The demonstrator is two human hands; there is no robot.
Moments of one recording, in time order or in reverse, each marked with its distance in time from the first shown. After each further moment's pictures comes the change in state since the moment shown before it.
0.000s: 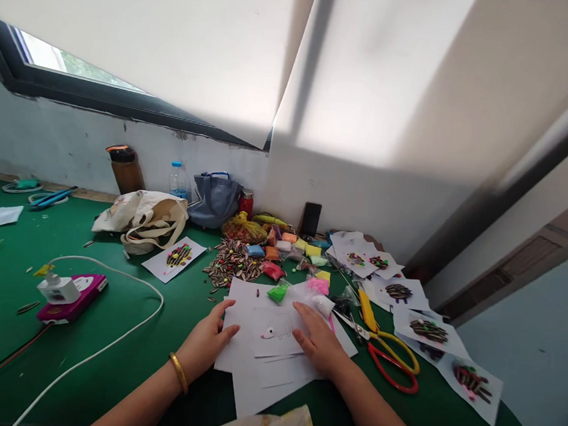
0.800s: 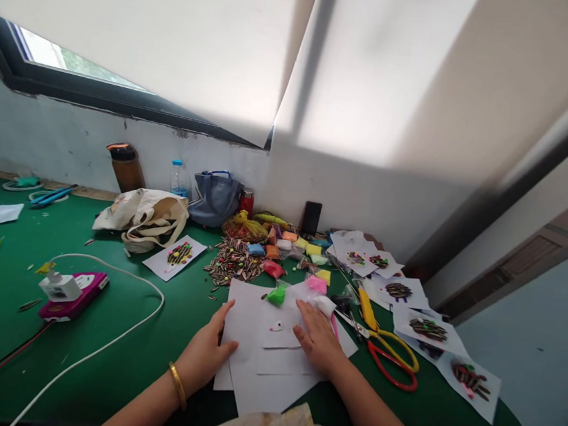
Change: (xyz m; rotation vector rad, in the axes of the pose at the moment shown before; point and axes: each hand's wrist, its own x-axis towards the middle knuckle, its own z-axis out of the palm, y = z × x) left_hand -0.018 -0.001 0.007 -0.157 -0.026 0.041; right_hand 0.000 0.002 0.011 -0.116 -0.053 0.160
